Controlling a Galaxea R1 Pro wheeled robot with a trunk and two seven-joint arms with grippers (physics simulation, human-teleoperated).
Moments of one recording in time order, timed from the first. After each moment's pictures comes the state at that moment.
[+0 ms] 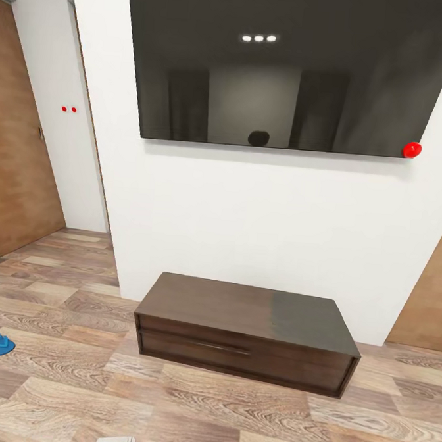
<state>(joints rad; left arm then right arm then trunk) 0.00 -0.05 0.05 -0.87 0.00 0.03 0.00 0.00 -0.30 -0.28 -0.46 0.00 0.12 0.14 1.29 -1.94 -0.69</state>
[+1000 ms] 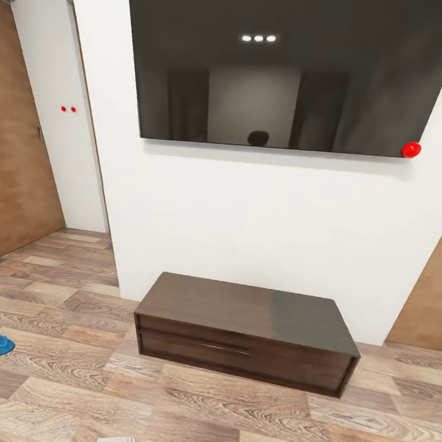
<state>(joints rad) 0.00 -0.05 0.05 -0.87 0.00 0.03 0.00 0.00 -0.30 -0.28 -0.46 0.00 0.12 0.15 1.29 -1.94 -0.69</state>
